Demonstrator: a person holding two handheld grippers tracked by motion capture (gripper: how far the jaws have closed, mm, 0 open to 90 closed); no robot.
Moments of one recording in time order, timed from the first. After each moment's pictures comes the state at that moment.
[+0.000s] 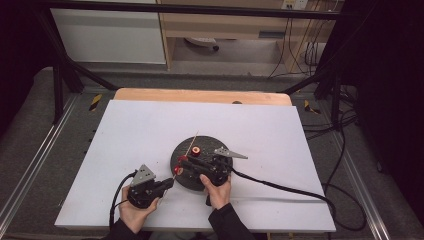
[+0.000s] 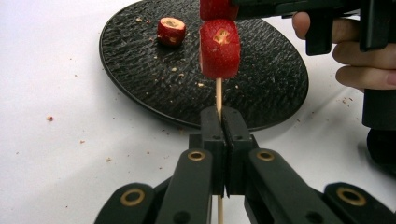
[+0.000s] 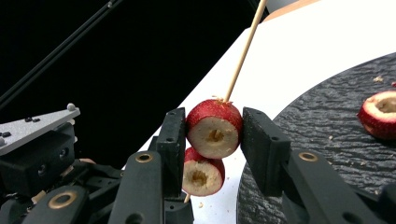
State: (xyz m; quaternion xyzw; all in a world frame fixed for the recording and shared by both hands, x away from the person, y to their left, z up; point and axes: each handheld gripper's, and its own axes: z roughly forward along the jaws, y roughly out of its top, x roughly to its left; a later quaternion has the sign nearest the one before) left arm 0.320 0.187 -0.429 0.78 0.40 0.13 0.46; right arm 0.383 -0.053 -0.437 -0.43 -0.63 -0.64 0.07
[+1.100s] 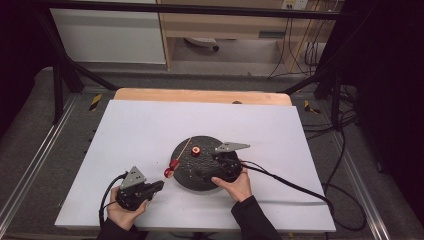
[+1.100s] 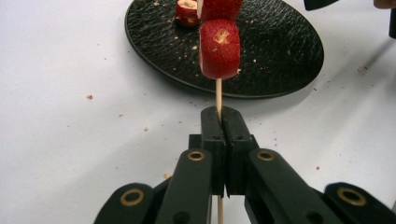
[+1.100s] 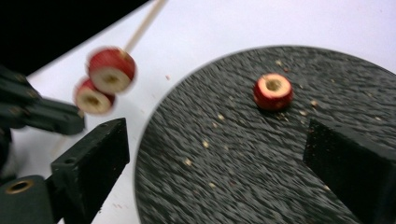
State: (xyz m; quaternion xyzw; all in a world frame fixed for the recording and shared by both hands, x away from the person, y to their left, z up) left arm 0.315 0.216 -0.428 0.80 0.38 0.14 0.44; right arm 0.396 -0.084 -0.418 -0.37 -0.79 -0.48 -0.05
